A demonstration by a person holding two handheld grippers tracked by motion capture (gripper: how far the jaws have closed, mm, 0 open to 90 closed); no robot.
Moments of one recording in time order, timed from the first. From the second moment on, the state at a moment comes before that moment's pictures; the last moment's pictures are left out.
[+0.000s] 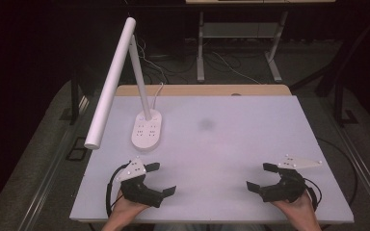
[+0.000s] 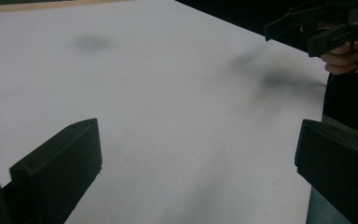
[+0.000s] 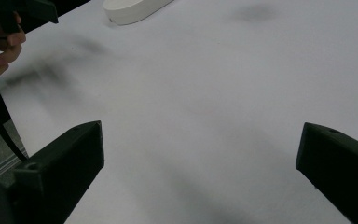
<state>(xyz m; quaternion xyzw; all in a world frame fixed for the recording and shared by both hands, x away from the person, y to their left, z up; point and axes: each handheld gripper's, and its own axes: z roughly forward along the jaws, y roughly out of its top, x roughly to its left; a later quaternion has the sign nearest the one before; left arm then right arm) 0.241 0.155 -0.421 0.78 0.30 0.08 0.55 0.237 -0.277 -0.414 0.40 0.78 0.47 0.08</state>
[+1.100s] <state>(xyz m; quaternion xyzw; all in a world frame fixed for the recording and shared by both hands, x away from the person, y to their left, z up) 0.243 0.158 -0.420 0.78 0.30 0.06 0.54 0.234 -0.276 -0.415 0.40 0.79 0.47 0.07</state>
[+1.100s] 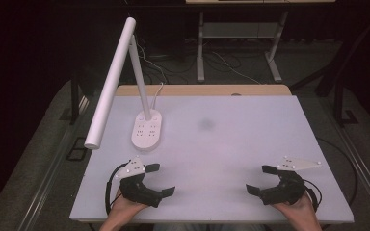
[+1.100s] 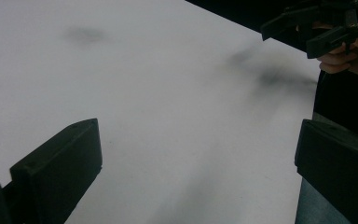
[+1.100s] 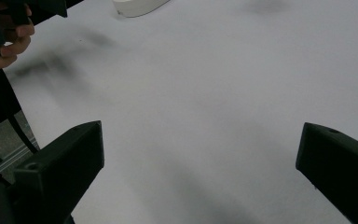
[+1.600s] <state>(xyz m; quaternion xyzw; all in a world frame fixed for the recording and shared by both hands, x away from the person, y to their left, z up) 0.246 0.162 -0.410 0.79 0.30 0.04 0.54 0.235 -0.278 -0.415 0.40 0.79 0.46 0.07</state>
